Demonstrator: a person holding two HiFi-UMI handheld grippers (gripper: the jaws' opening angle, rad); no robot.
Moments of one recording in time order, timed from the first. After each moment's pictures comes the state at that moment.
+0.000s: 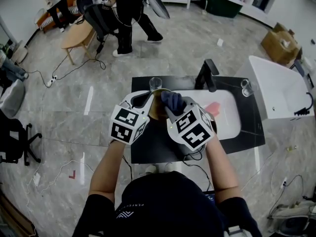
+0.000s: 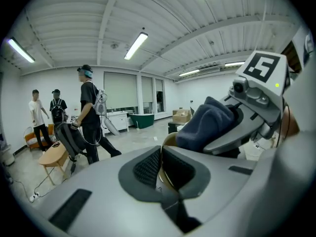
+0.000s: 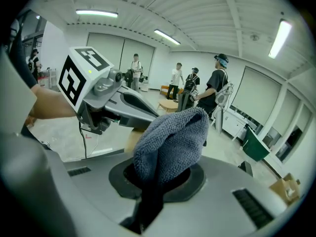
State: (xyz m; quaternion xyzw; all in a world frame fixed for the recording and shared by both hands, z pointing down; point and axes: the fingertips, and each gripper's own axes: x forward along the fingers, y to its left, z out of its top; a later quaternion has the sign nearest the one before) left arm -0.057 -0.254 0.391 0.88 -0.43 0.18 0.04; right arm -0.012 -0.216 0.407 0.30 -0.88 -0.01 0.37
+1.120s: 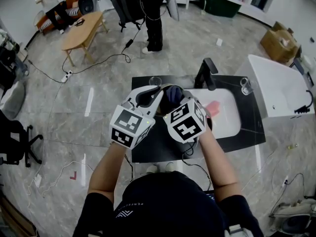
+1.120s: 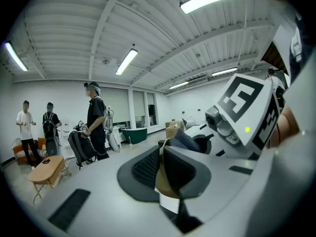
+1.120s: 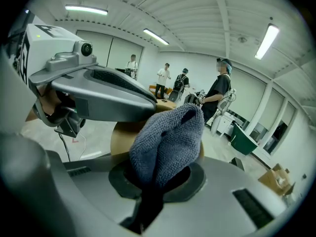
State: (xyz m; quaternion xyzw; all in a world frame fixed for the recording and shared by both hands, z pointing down) left arm -0.022 -0.234 0.333 0.91 -0.39 0.12 -0.03; right arm -0.009 -0.242 0.404 0.38 -0.85 -0.01 0.36
